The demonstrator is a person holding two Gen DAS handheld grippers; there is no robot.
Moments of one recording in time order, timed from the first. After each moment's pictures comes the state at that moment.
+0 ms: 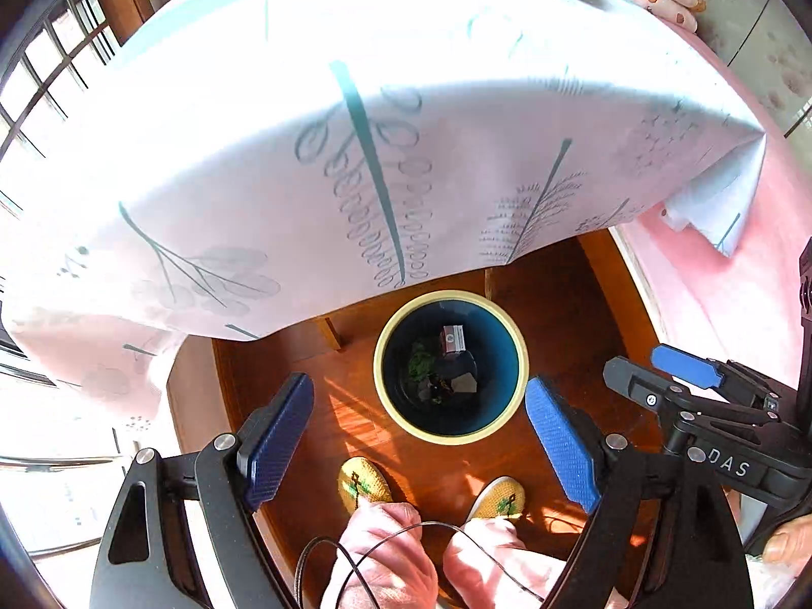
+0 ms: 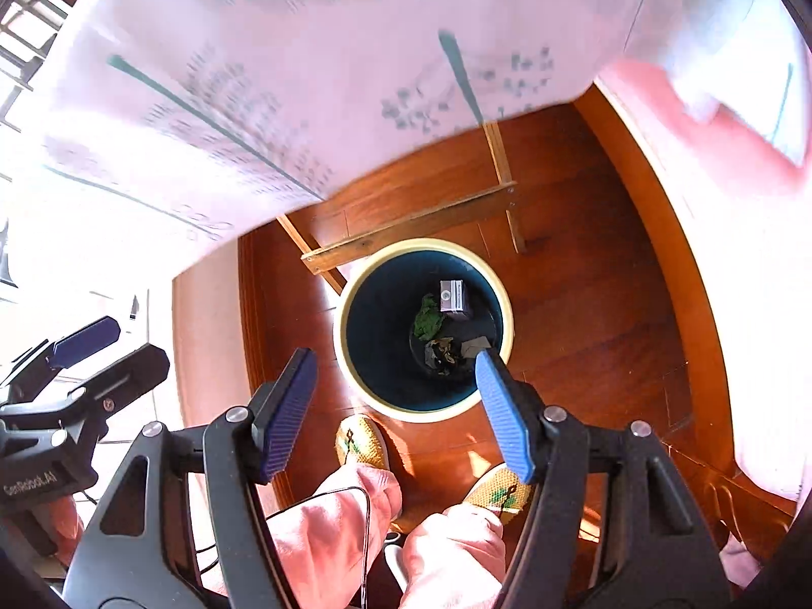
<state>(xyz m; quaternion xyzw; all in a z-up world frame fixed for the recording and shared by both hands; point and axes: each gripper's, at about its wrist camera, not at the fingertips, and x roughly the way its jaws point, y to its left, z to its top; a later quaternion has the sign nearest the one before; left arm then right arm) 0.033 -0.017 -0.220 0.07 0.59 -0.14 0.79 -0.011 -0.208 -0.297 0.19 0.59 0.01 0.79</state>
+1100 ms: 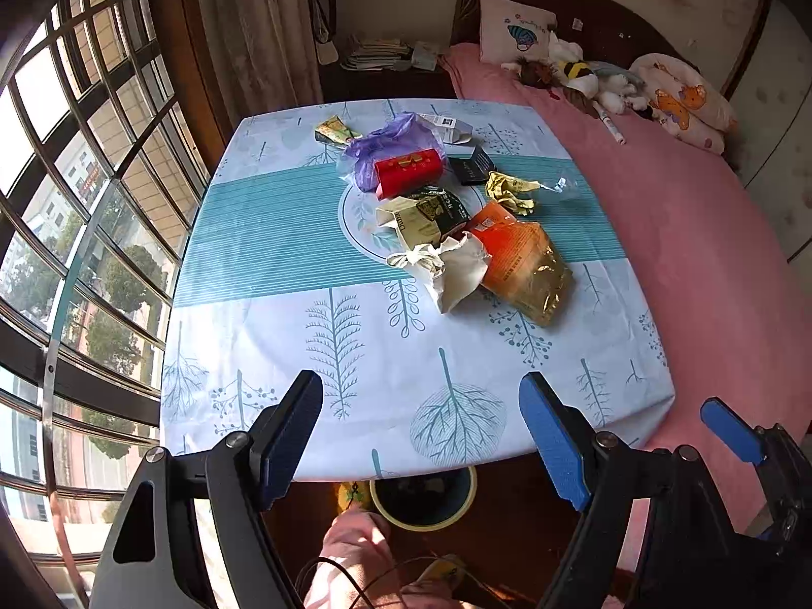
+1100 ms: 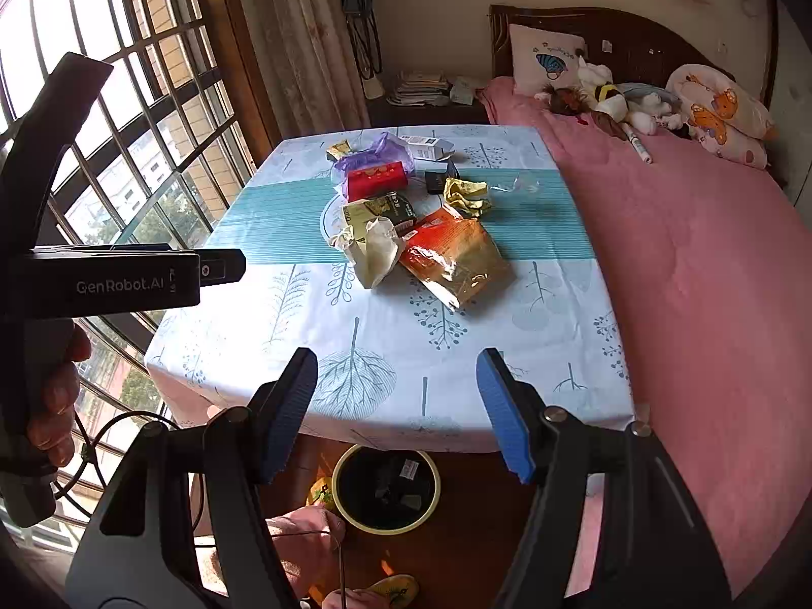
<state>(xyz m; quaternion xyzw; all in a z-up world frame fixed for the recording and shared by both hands) 0.173 -0.038 0.060 -0.01 0.53 -0.07 0.84 0.063 -0.209 0.059 0.02 0.43 0.07 0.90</state>
